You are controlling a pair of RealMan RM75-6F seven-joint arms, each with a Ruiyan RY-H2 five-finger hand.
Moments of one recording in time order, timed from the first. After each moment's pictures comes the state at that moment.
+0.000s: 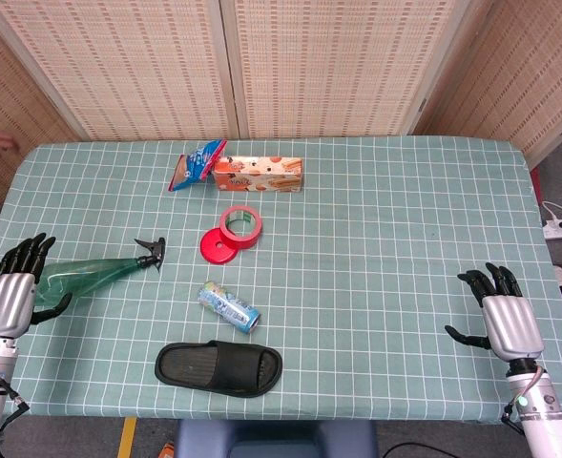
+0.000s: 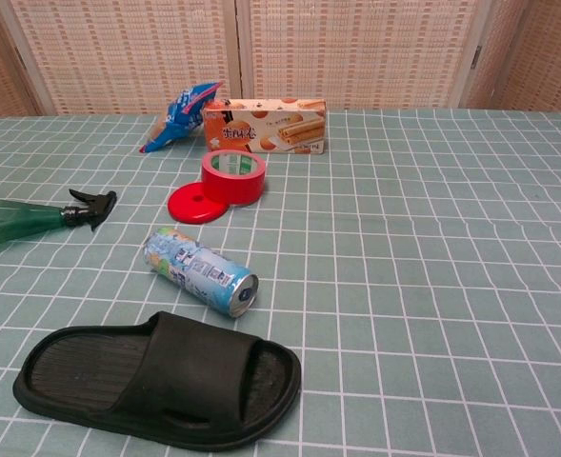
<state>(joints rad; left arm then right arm) -0.29 -1.16 -0.15 -1.56 1.32 1.34 0.08 0.18 -1.13 0.07 -1.76 -1.33 1.33 -0.26</state>
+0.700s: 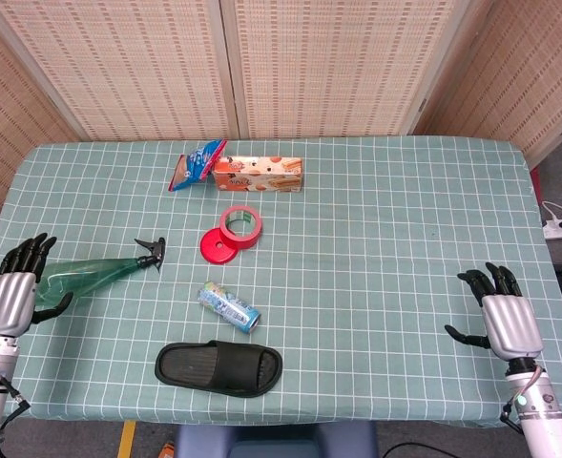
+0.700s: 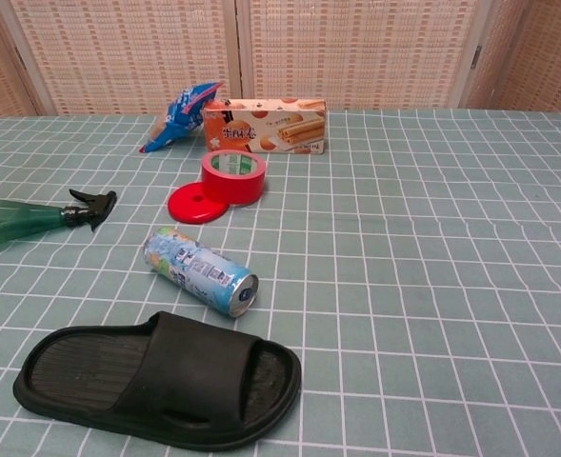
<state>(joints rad) -0.30 -1.16 -0.16 -1.55 1.30 1.31 0.07 0.18 -1.14 0.08 -1.77 -1.32 1.33 -0.28</state>
